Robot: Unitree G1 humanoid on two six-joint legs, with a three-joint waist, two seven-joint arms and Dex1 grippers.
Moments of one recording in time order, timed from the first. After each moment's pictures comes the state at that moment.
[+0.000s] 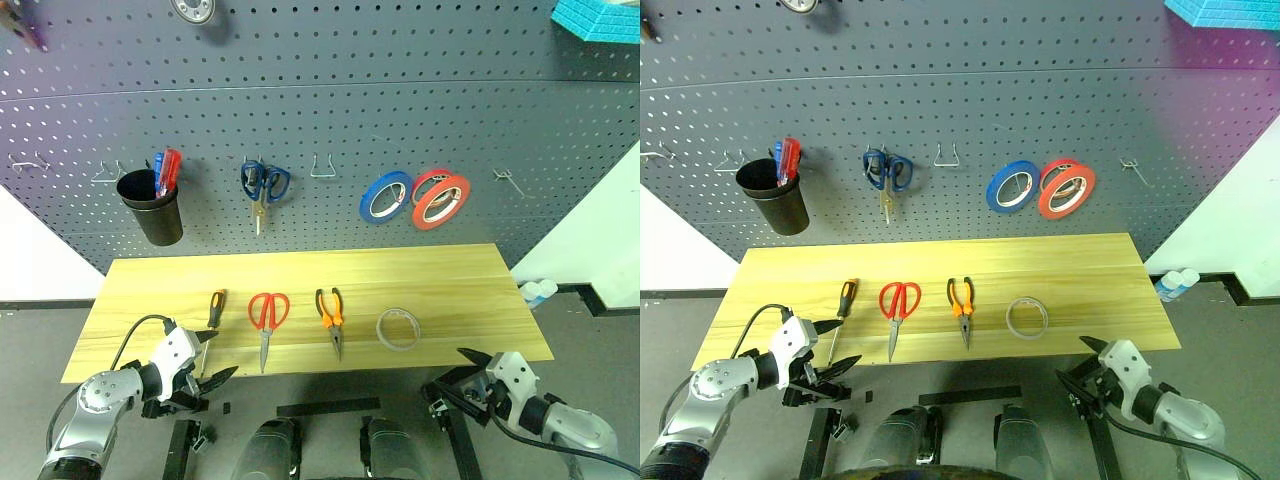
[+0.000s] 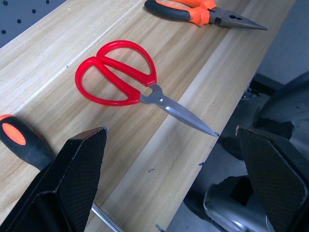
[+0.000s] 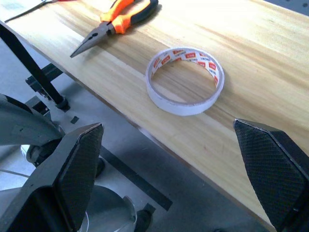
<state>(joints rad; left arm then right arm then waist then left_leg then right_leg) 0.08 0.62 0.02 0.38 -0.16 -0.29 -0.97 0.29 -0.57 -0.14 0.21 0.22 -0.23 0.91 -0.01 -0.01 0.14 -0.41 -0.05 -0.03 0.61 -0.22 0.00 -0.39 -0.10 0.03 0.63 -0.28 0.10</state>
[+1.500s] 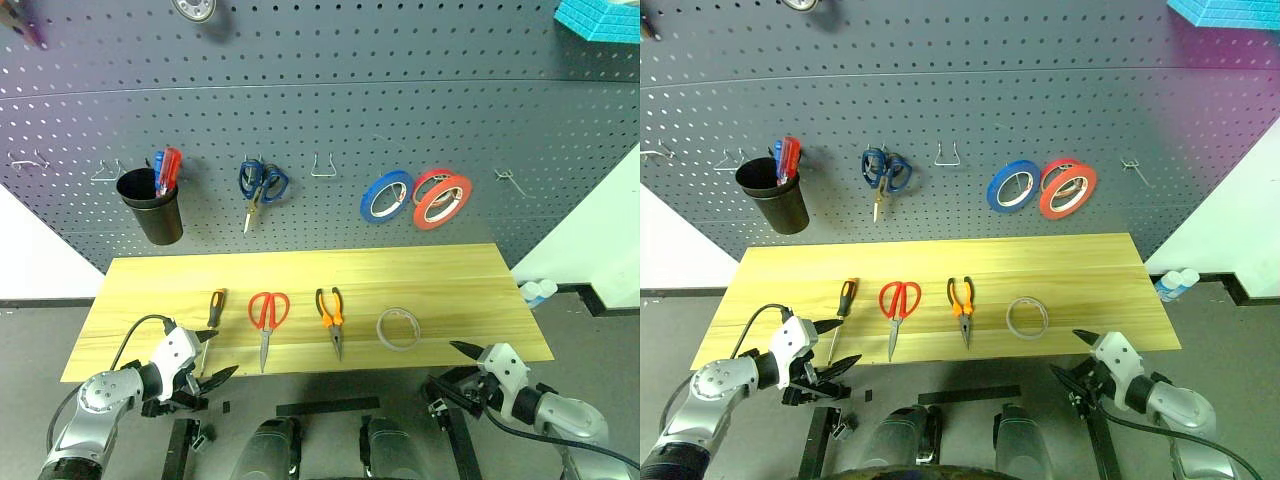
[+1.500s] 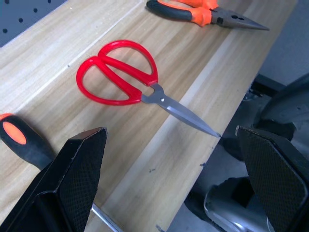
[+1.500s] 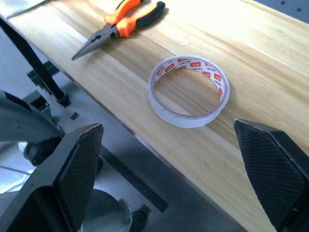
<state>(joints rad) 0.07 0.61 0.02 0.37 -0.16 -0.29 -0.96 0.23 -0.57 -0.09 0.22 0.16 -0.22 0.90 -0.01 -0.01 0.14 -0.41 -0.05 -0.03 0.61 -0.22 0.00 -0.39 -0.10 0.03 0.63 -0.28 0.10</state>
